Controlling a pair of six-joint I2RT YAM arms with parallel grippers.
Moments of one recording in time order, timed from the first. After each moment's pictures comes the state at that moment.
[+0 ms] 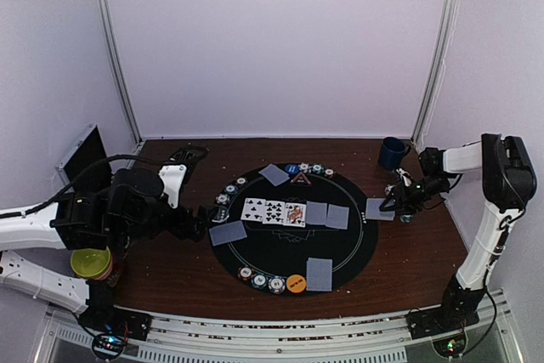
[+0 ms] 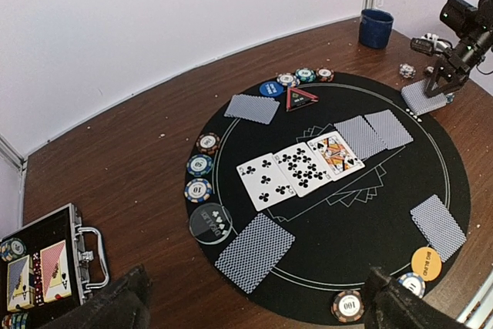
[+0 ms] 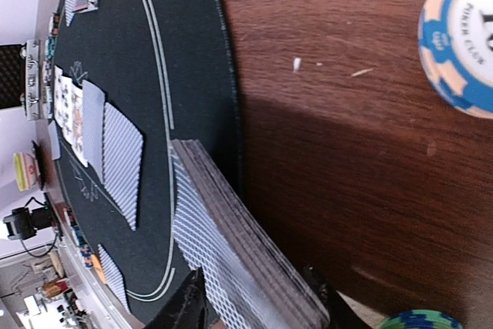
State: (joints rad) left arm -1.19 0.96 0.83 -0.42 -0.62 -0.29; right arm -0.09 1.87 1.10 -0.65 -0.71 -0.10
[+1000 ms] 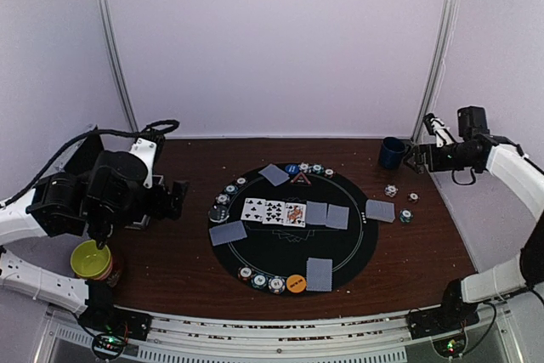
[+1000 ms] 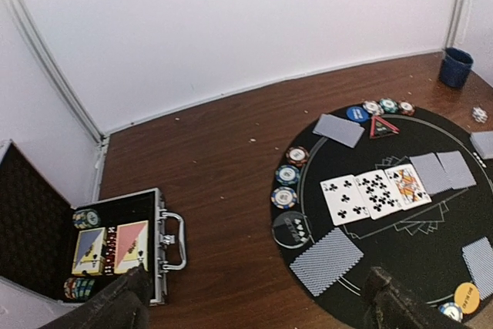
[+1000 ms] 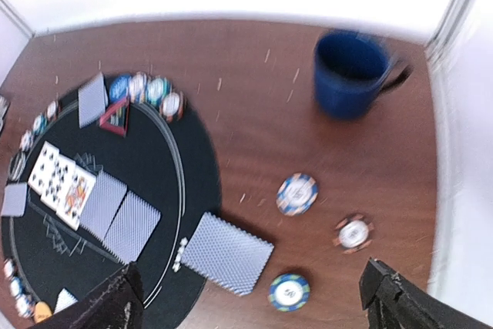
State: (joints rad) left arm -1.19 0.93 0.98 -0.69 -0.85 -0.40; right arm -0.09 1.29 1.06 -0.57 -0.38 -0.12
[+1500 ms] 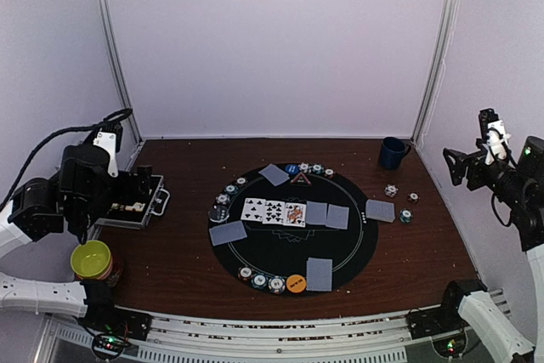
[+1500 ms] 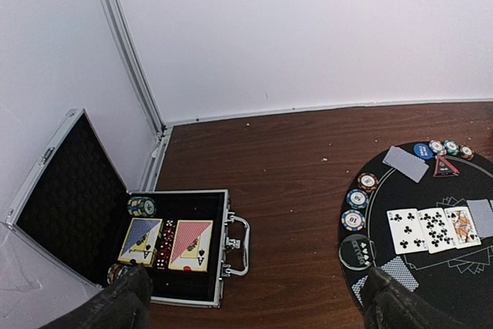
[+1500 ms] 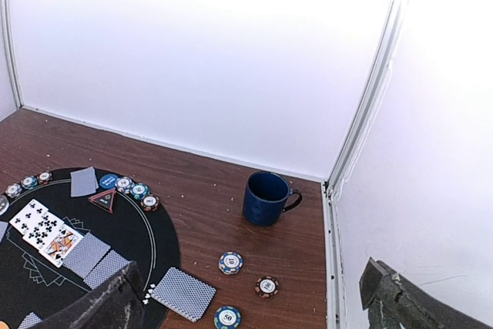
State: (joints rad) left arm -0.97 0.75 0.93 -0.71 -0.89 -0.35; right arm -0.09 0.52 0.86 -0.51 -0.22 -0.21
